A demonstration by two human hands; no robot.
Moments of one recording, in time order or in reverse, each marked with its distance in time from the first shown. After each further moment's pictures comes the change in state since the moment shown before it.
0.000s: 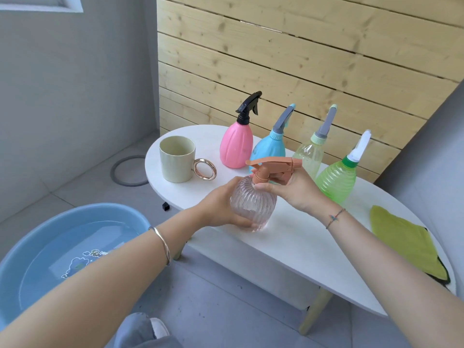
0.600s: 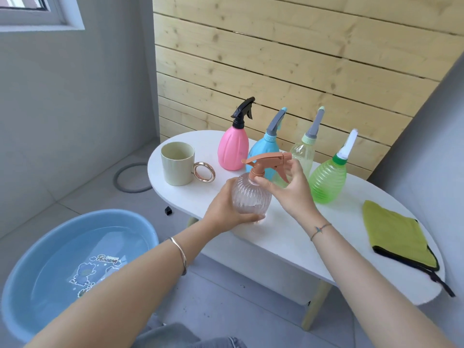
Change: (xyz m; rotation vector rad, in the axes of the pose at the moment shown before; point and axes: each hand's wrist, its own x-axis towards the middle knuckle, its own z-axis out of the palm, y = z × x) left_hand -0.016 0.016 0.025 -0.119 0.227 -0.075; right_hand -0.022 0.008 0.015 -0.133 0.455 0.073
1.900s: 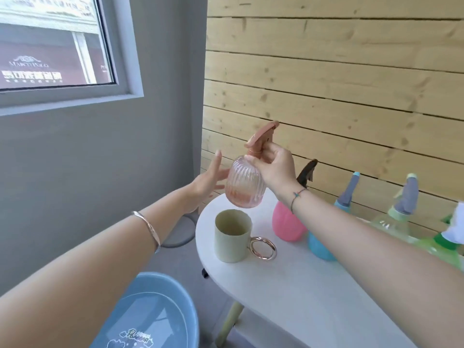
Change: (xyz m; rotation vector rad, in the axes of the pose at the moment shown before) left_hand 0.098 0.050 -0.222 -0.070 -0.011 -0.204; right_hand 0.172 -0.108 0.156 0.226 -0.039 -0.208
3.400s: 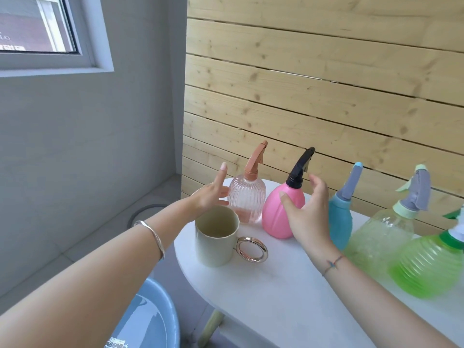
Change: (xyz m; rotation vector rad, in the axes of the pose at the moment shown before) left_hand 0.063 -0.050 0.041 0.048 -0.133 -0.095; right_hand -0.066 0.072 -0.051 -0.296 0.292 0.138
